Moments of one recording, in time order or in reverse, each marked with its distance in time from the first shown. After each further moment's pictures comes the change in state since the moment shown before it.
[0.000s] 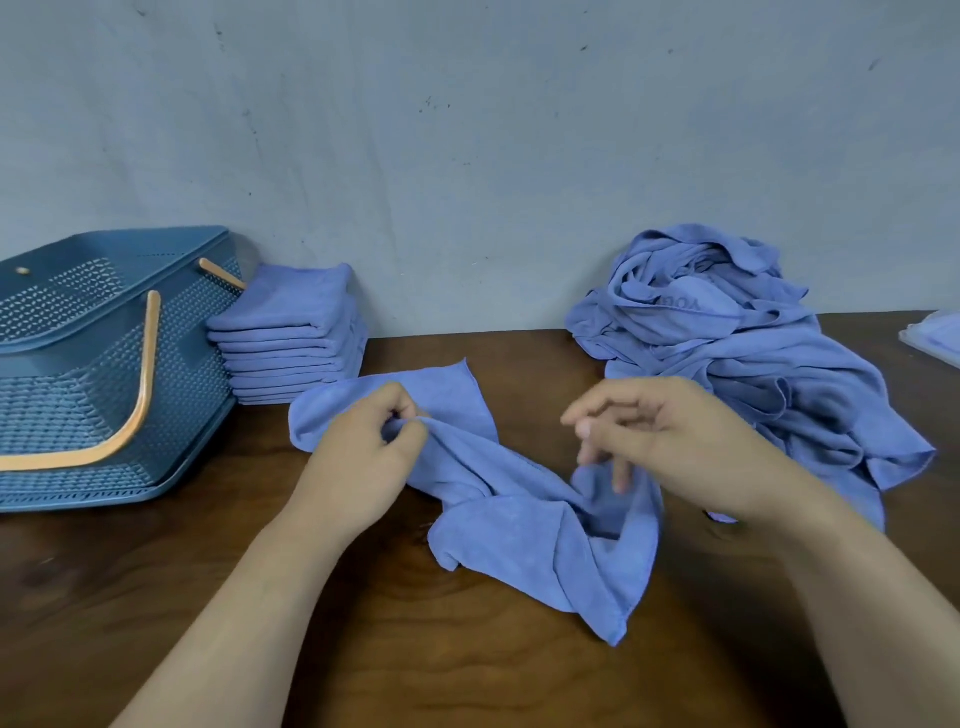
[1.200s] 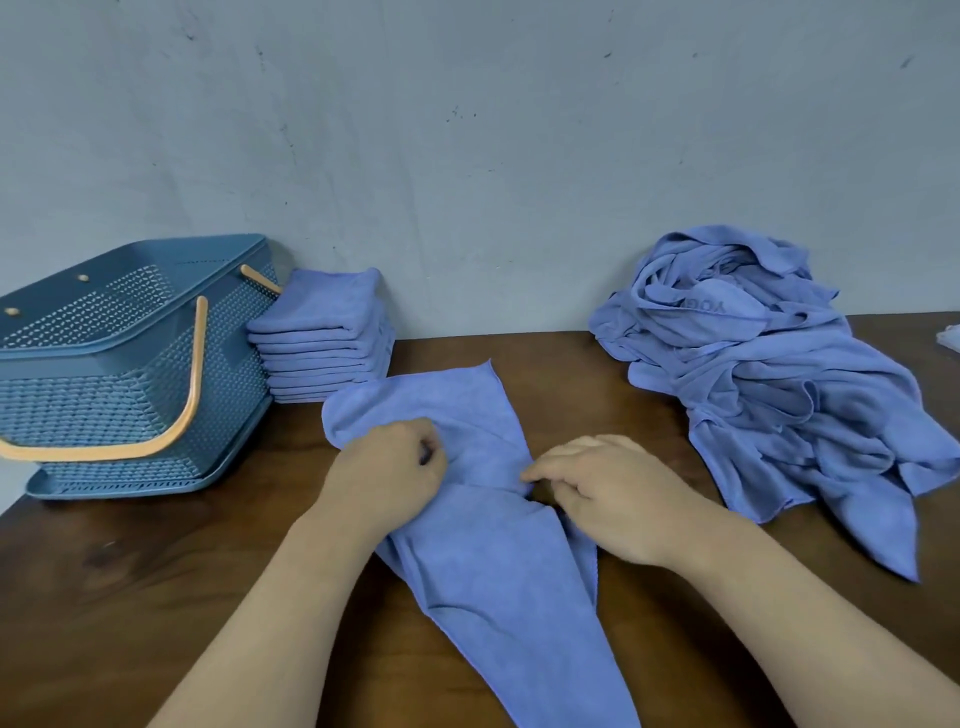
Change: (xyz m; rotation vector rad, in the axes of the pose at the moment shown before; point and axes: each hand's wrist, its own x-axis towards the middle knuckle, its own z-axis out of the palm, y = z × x) left_hand 0.001 -0.013 -0.003 0.538 -0.127 -0.148; right_hand 0.023 0.032 0.066 -0.767 -0.217 -0.073
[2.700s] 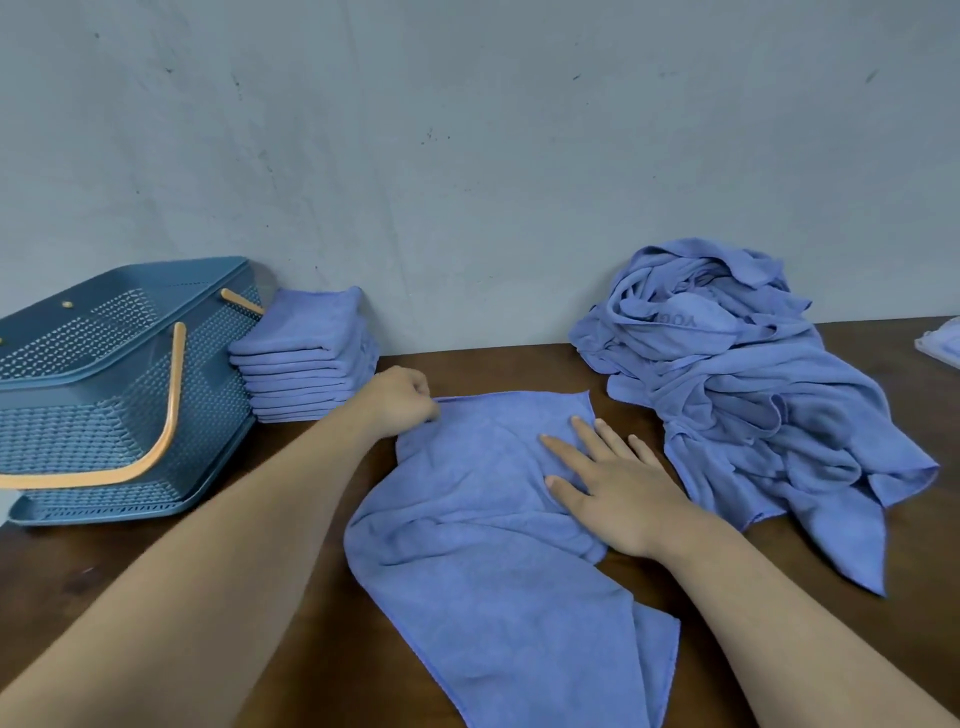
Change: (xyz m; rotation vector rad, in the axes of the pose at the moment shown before) left_hand 0.123 0.015 -0.008 -0.172 -0.197 -0.153; right_hand 0.012 0.064 0.026 0.006 -0.053 0.283
